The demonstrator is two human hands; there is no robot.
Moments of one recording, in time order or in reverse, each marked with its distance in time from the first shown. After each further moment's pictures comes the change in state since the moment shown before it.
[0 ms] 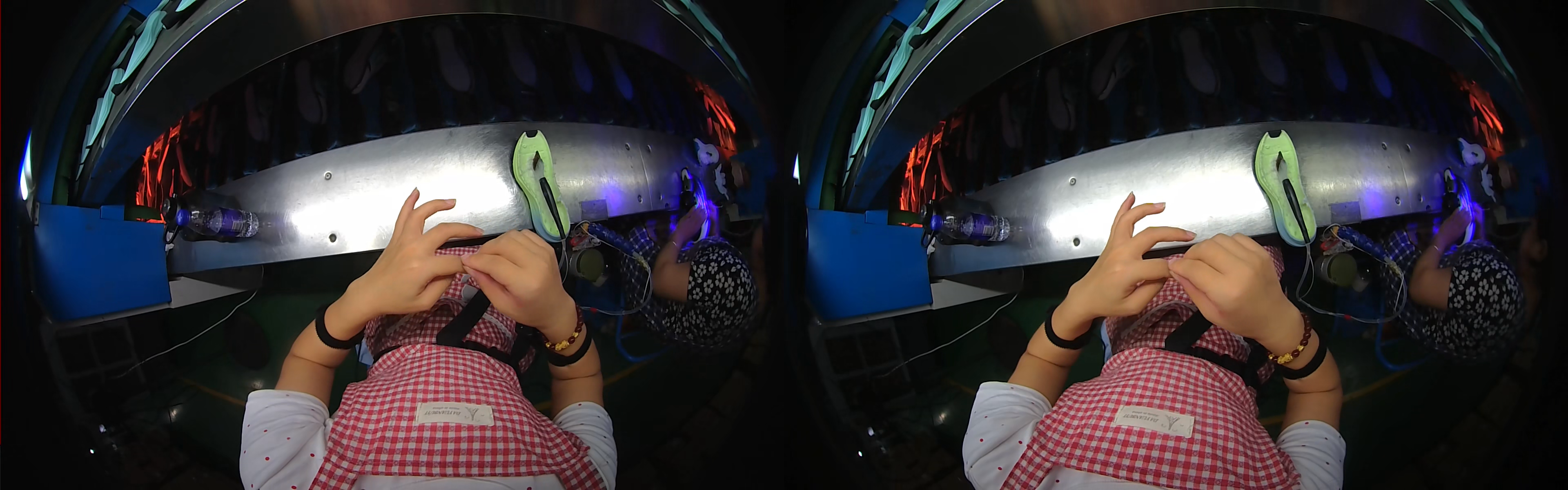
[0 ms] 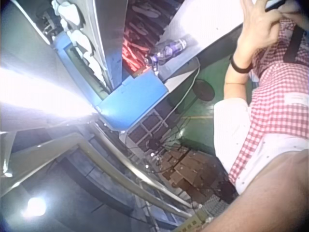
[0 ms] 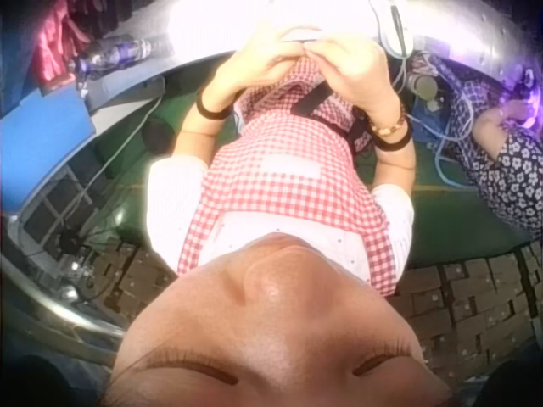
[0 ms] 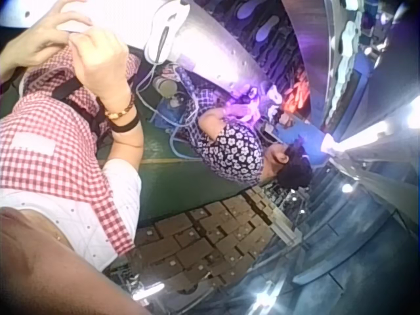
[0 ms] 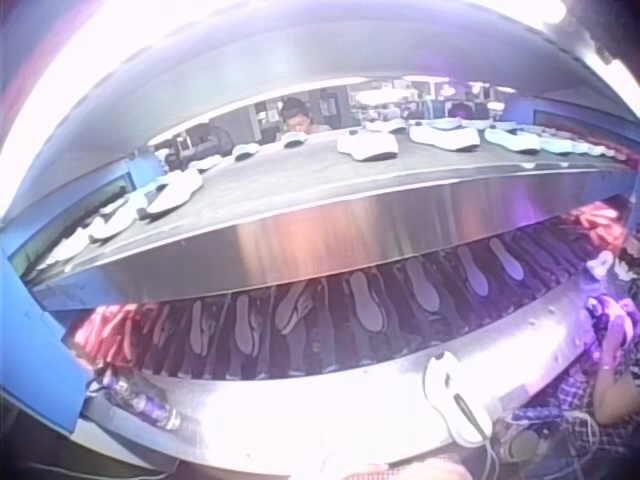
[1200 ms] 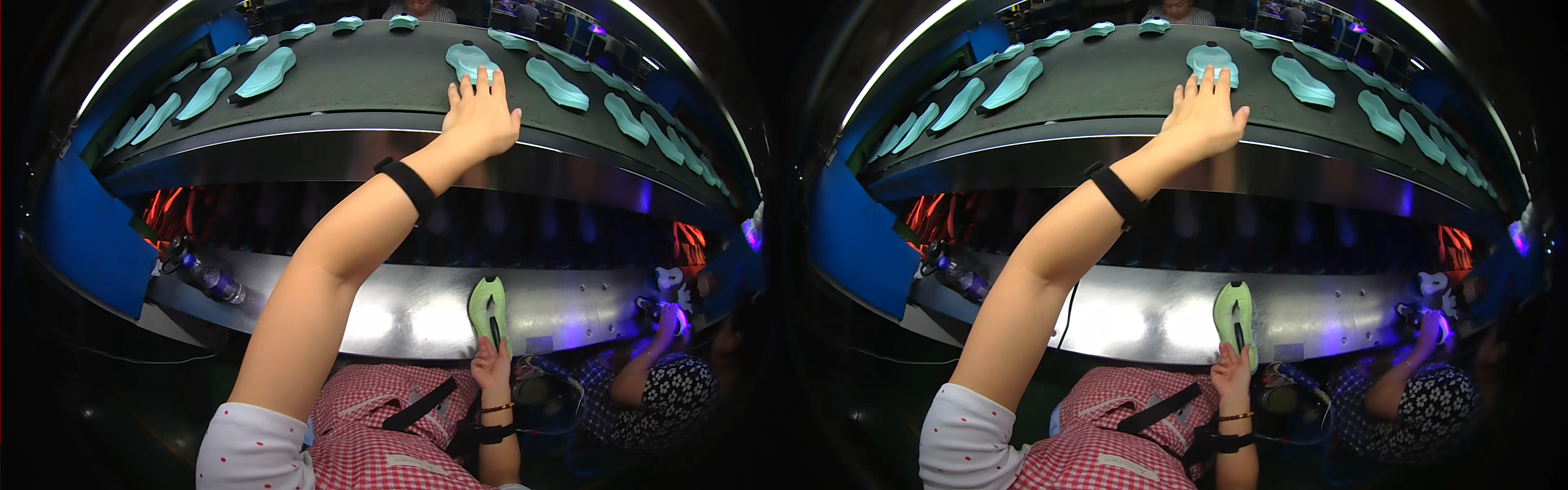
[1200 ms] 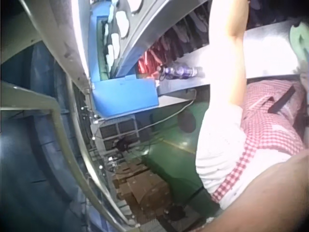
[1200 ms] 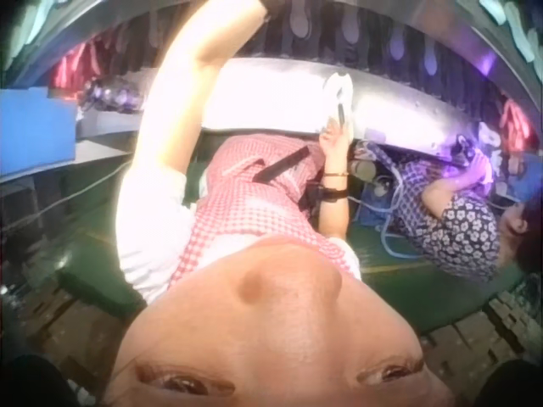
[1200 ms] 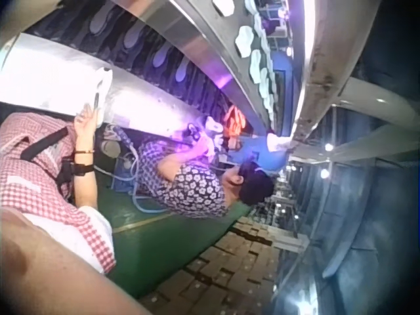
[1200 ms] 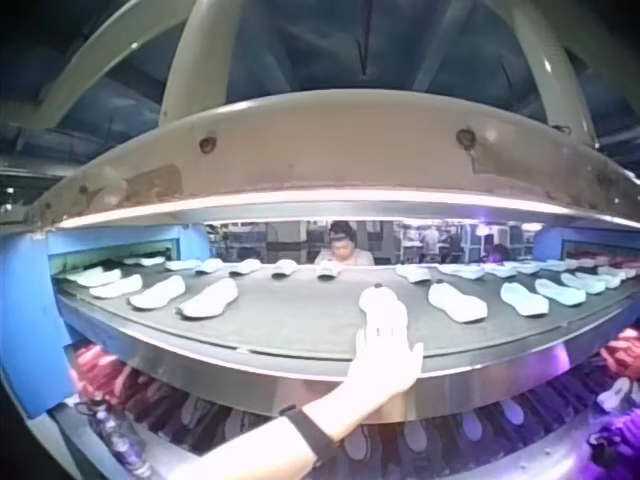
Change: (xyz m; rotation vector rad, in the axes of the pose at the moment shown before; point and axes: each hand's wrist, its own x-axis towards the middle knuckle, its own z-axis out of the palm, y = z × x) left_hand 0.246 0.079 -0.196 0.619 0.637 -0.095; right_hand -0.112 -0.005 -0.016 1.737 0.830 1.409
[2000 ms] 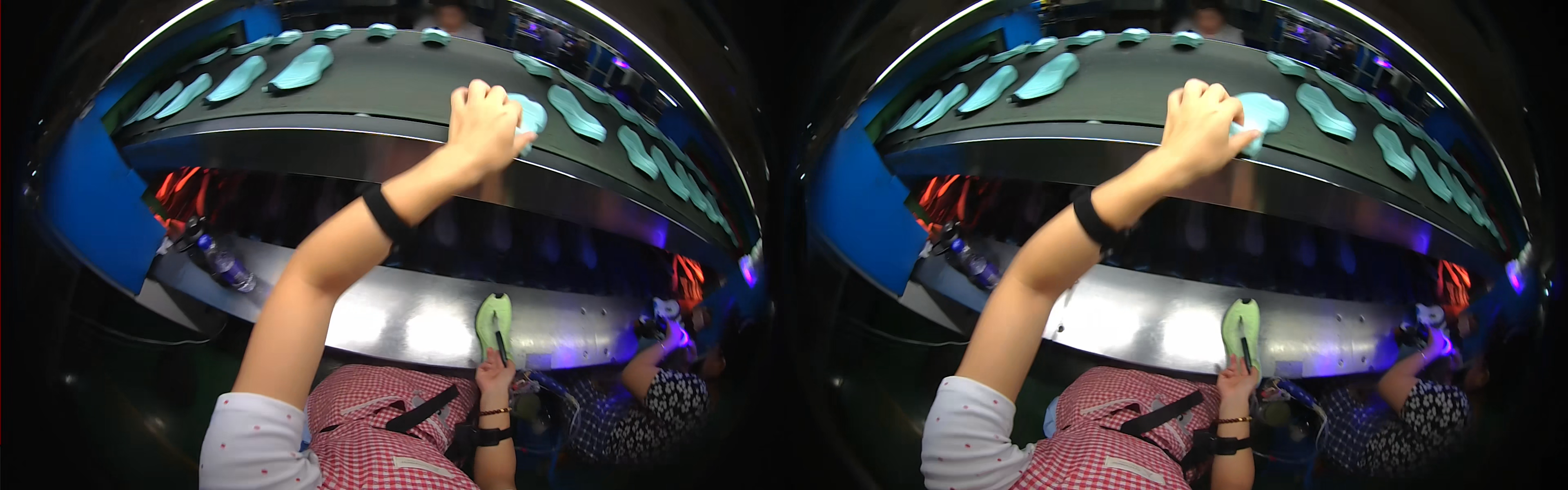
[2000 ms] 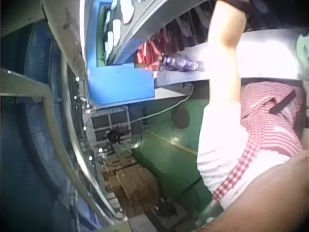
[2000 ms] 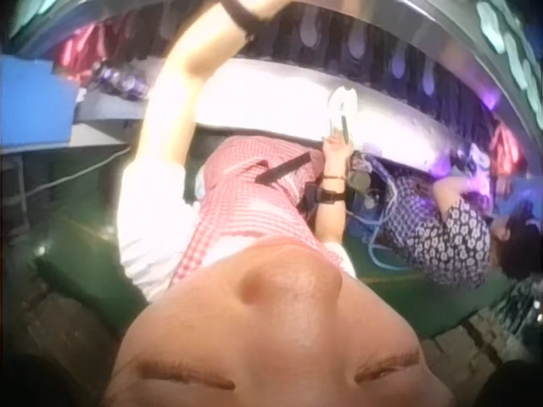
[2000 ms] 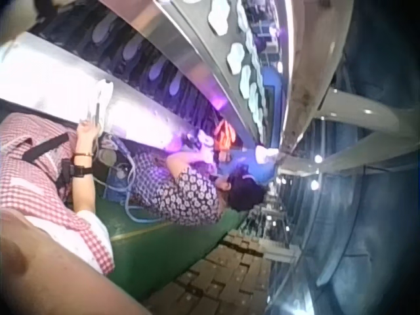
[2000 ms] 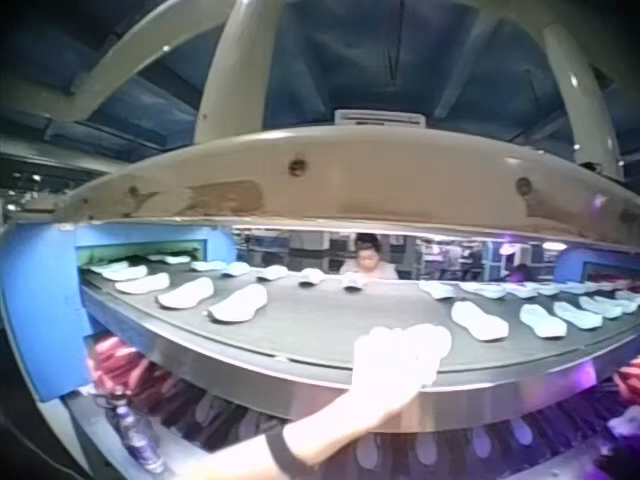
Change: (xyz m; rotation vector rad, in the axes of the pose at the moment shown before) left_hand -0.058 -0.035 -0.119 0.029 0.217 0.102; right_hand -0.015 0.062 0.003 0.141 0.191 -0.236
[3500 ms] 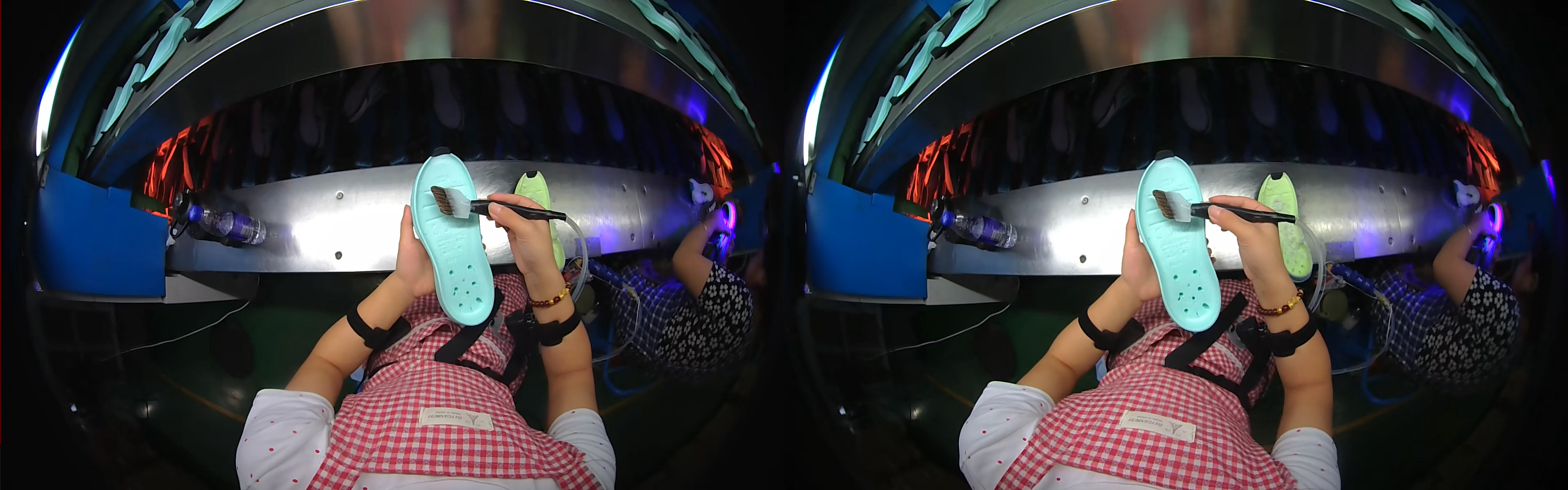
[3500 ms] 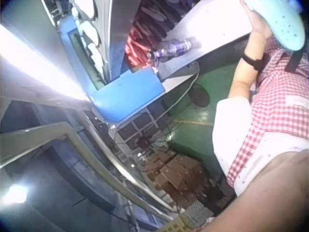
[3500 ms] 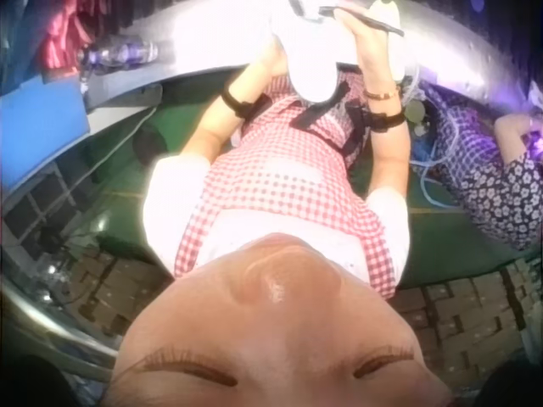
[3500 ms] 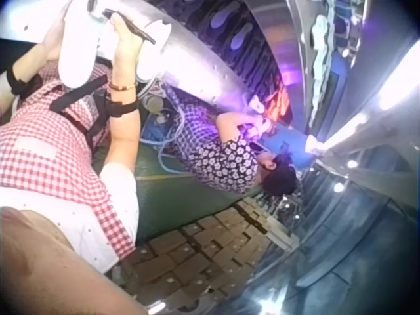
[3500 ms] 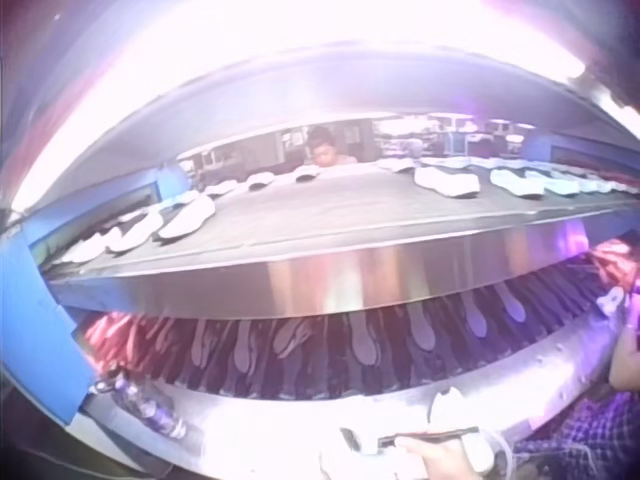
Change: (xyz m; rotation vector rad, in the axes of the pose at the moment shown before) left_hand -0.347 0.032 0.067 -2.261 -0.307 -1.640; right_hand 0.033 0.032 0.123 -0.846 -0.763 -0.297
